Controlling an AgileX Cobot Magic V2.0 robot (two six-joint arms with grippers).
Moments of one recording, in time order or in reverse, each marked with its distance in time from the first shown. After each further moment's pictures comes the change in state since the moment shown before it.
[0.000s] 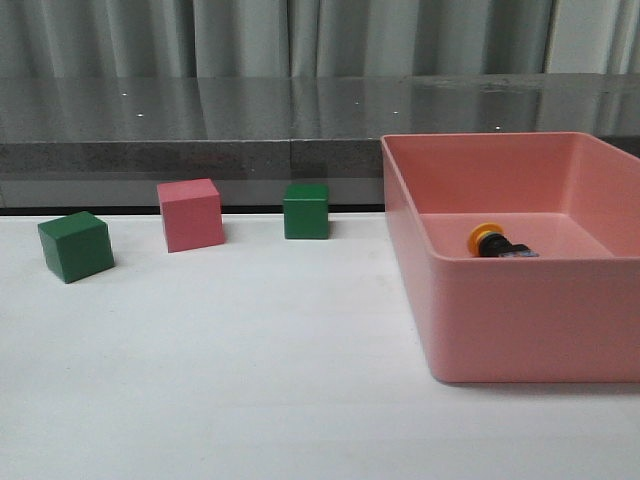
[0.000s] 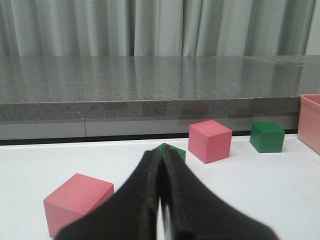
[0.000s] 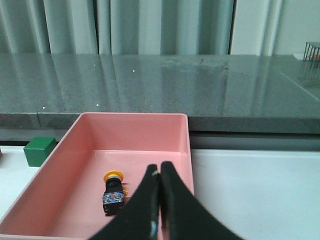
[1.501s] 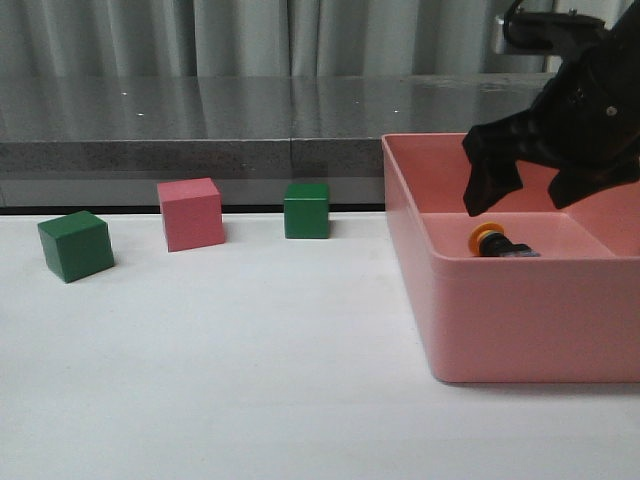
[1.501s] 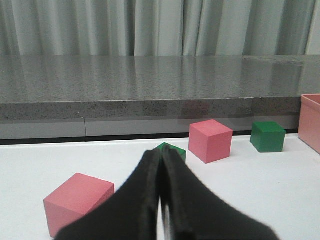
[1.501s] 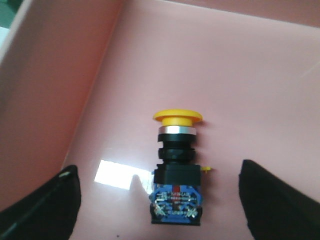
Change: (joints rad) left arm 0.000 0.000 0.000 0.000 0.000 0.000; right arm 0.197 1.537 -0.629 0.142 -0.118 -0.123
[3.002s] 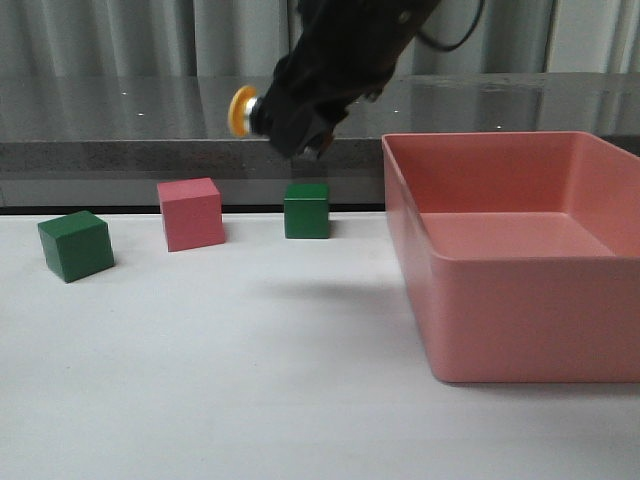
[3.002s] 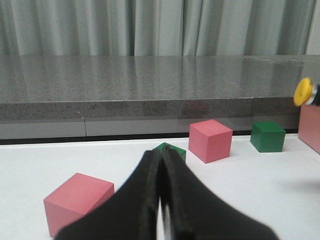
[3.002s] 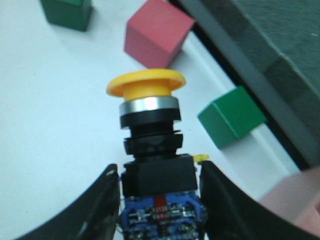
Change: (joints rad) left arm 0.000 0.000 0.000 0.000 0.000 0.000; right arm 0.378 0.113 -0.398 0.000 0.220 -0.514
